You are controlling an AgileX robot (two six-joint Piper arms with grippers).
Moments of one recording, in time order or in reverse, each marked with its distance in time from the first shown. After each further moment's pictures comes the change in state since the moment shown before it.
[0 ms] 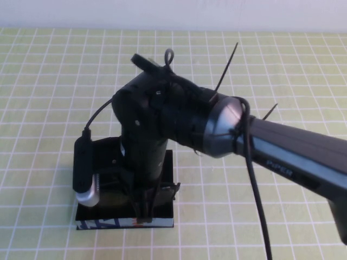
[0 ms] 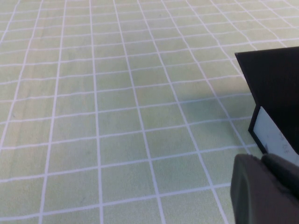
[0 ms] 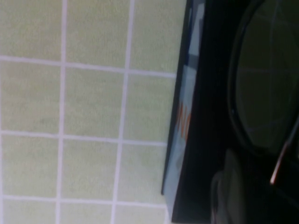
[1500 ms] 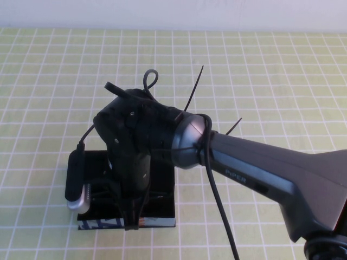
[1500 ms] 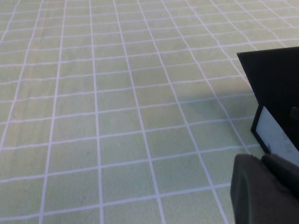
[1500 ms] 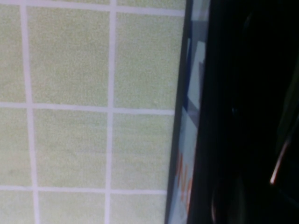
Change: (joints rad) right arm 0.019 0.150 -0.100 -0.027 0.004 0.067; left arm 0.000 0.000 0.000 0.000 0.000 0.000
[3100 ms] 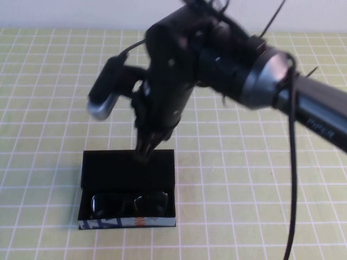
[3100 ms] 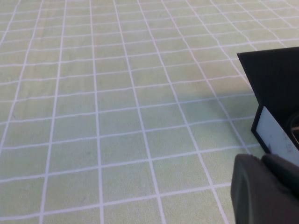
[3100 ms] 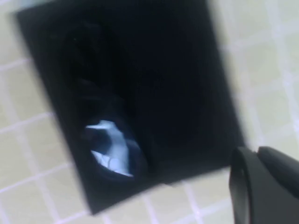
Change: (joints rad) right arm -0.125 -0.185 -0.042 -0.022 0.005 0.279; left arm 0.000 0.000 0.000 0.000 0.000 0.000
